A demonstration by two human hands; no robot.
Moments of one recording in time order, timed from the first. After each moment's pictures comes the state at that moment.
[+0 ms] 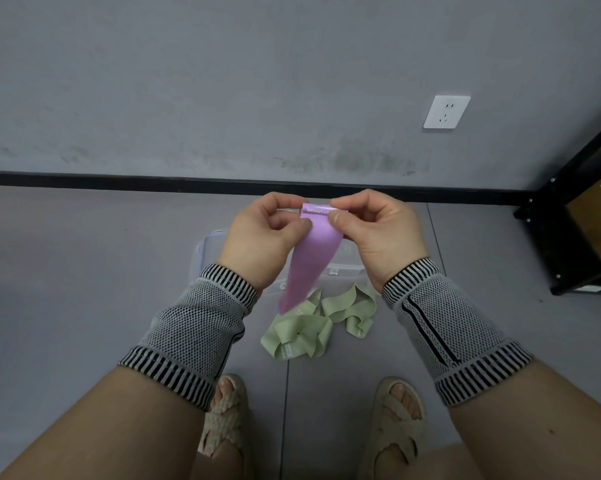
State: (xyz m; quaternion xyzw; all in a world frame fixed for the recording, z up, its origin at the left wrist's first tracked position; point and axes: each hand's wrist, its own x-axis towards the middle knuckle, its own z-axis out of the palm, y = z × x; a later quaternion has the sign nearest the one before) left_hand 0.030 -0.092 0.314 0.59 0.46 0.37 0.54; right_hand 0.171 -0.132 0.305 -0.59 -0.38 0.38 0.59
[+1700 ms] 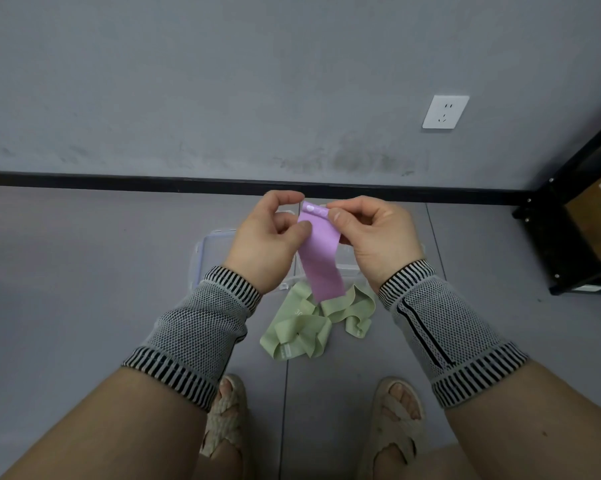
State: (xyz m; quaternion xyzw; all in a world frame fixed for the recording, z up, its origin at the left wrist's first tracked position) left_hand 0.035 -0.093 0.309 0.63 0.46 0.35 0.52; right_hand 0.172 -0.130 0.298 -0.63 -0.40 0.36 0.56
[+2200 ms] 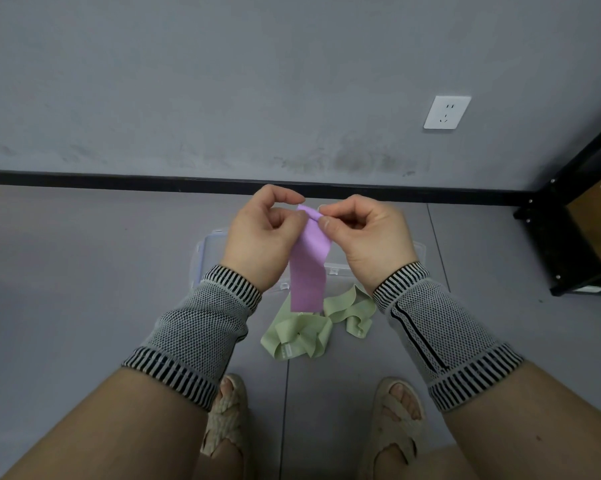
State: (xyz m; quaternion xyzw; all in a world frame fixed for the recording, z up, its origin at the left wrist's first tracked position) left_hand 0.032 -0.093 0.314 0.62 0.46 0.40 0.49; right_hand 0.162 -0.133 0.304 -0.60 -0.44 0.35 0.57
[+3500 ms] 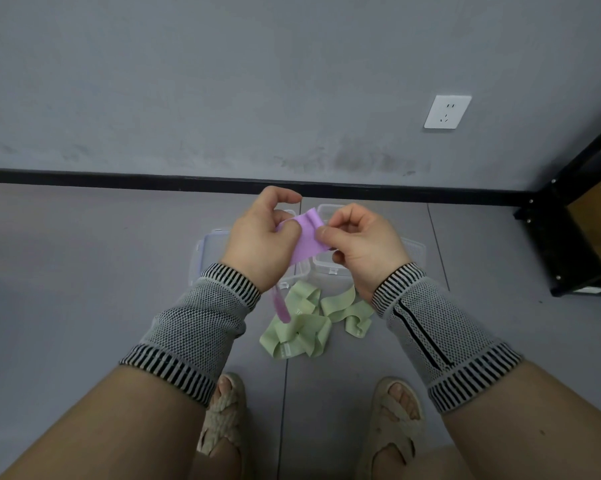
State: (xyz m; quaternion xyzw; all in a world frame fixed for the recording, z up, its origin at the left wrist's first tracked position) left_hand 0.032 -0.087 0.304 0.68 0.50 0.33 0.42; right_hand 0.162 -0.131 0.297 -0.61 -0.35 0.46 0.54
